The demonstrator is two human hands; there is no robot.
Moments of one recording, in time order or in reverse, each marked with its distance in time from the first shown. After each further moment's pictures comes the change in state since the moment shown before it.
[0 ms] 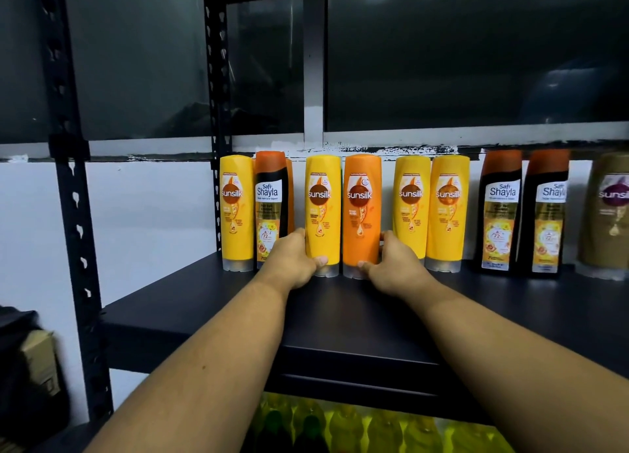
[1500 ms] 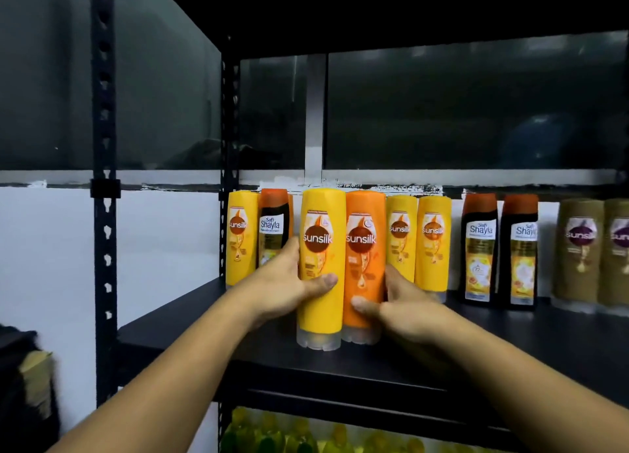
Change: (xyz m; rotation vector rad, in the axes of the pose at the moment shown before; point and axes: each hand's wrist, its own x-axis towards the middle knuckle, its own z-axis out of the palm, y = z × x) left_hand -0.086 0.049 -0.067 -0.470 -0.225 0.149; right_hand -0.075 -0.027 -0.056 0.258 -0.265 -0.077
